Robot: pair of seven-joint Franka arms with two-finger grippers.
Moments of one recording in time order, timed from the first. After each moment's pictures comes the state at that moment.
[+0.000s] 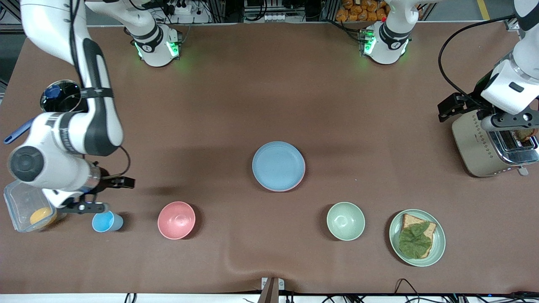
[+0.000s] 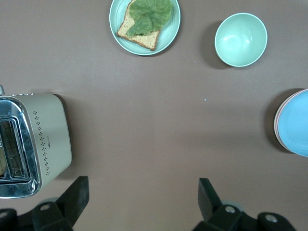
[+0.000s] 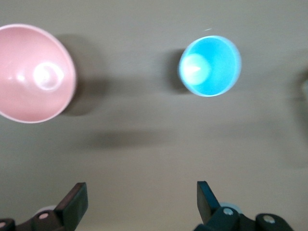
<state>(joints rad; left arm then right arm) 0.07 0.03 -0.21 -1.57 0.04 1.60 -0.18 0.31 0.53 -0.36 -1.51 0.15 1.93 -0.04</state>
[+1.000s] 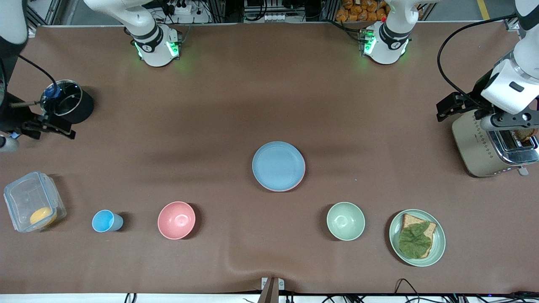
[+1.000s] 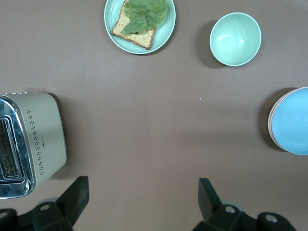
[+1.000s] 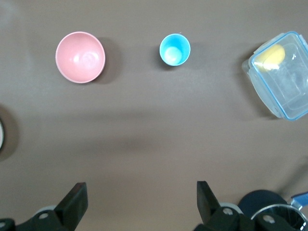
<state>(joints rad) 0.07 0.03 -0.20 -1.57 0.02 1.60 -0.18 0.24 0.08 -0.31 -1.54 0.07 1.61 -0.05</state>
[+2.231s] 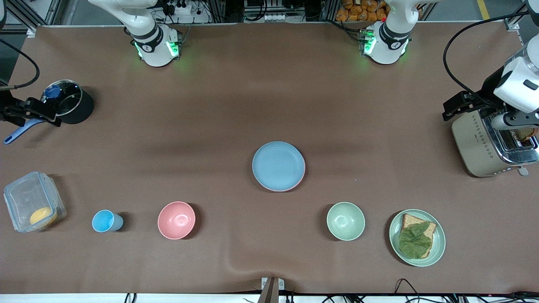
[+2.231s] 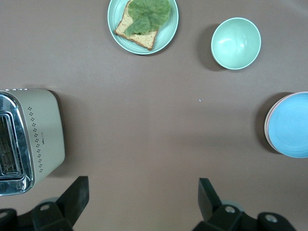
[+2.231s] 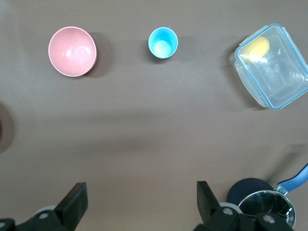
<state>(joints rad) 0.08 0.03 -0.19 -1.56 -0.01 1.58 -0.18 -0.04 0.05 -0.04 -1.54 0.03 1.58 -0.05</state>
